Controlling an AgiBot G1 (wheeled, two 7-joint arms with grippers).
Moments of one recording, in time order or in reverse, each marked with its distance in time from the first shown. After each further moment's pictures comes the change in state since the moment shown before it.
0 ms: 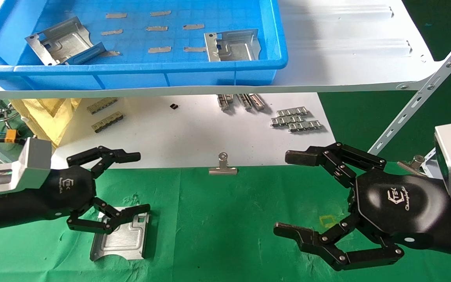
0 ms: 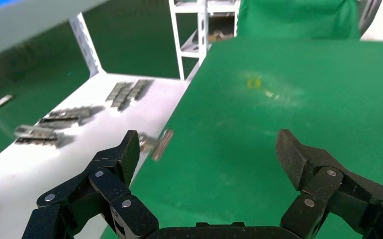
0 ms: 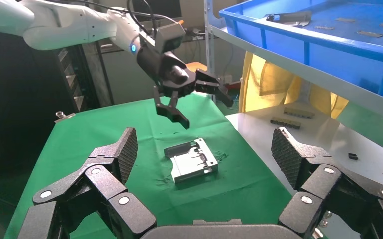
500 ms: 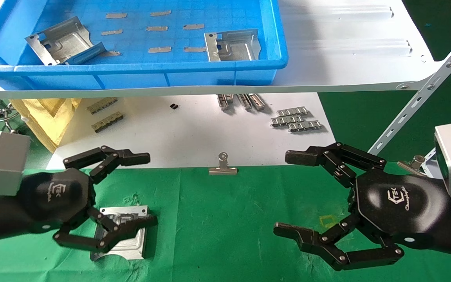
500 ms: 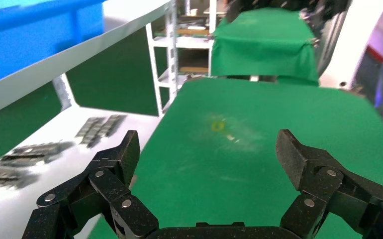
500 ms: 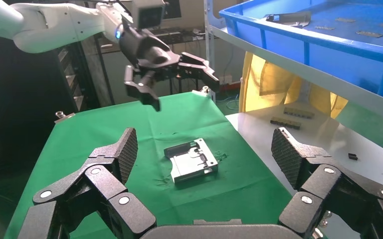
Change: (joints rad) left arm 0.127 -0.056 -0.123 -0.300 -0.084 -0.024 -0.215; right arm 0.000 0.000 0.000 0.000 0.000 0.000 0.000
